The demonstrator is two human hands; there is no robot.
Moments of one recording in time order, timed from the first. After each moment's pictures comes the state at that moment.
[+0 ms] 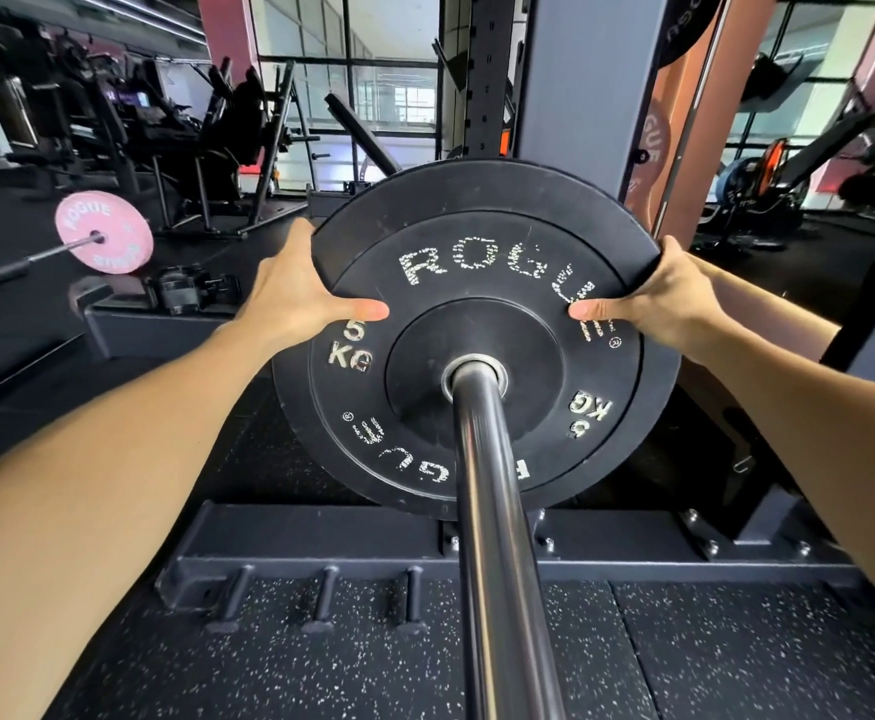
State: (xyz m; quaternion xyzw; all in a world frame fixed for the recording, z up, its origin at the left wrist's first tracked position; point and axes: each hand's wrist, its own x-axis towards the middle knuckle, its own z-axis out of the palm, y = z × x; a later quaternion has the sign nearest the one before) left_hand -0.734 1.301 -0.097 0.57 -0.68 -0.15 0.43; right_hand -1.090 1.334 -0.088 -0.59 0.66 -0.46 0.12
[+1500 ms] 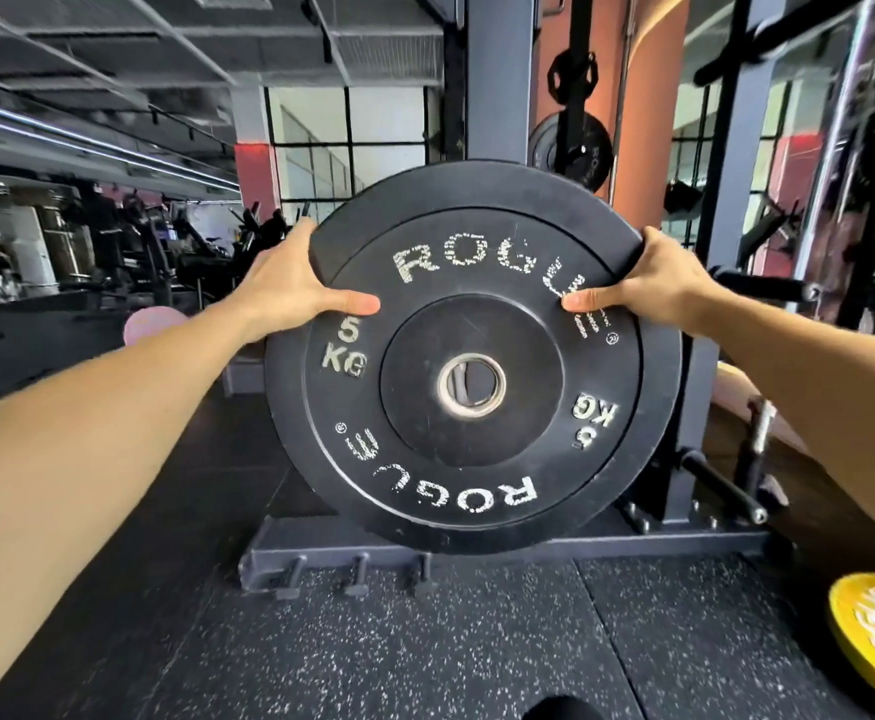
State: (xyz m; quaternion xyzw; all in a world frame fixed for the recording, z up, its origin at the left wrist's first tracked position) left_hand -0.692 1.687 0.029 0.51 -0.74 -0.07 0.43; right_hand -1.058 1.732 0.029 -0.61 0.63 -0.47 0.06
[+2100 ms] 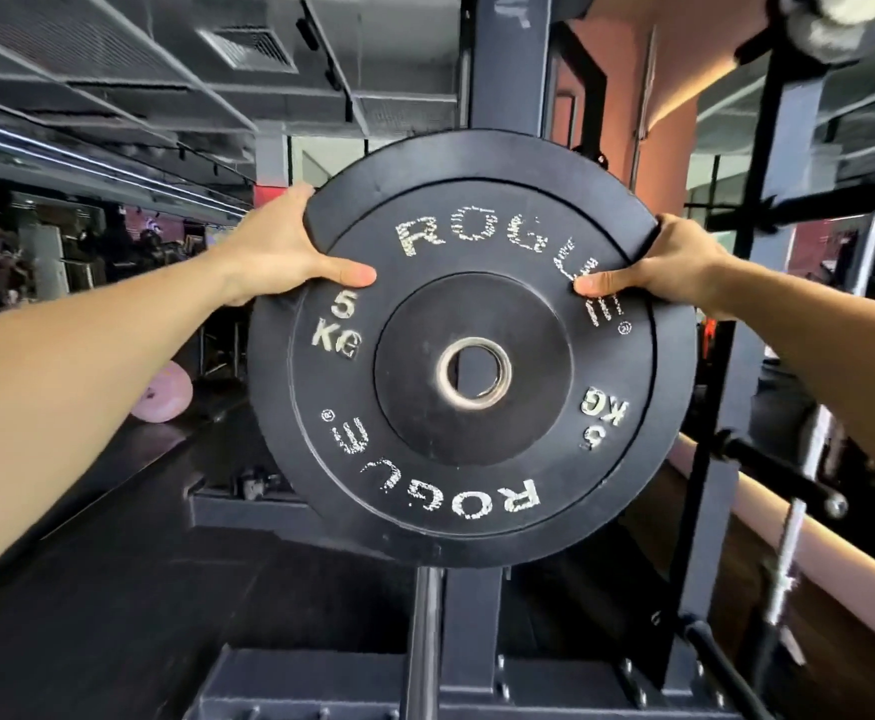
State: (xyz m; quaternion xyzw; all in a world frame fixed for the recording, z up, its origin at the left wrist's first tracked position) left_hand -0.740 1.577 0.322 0.49 -0.74 -0.09 0.46; right_hand -1.113 1.602 0.328 -0.65 0.58 -0.48 0.12
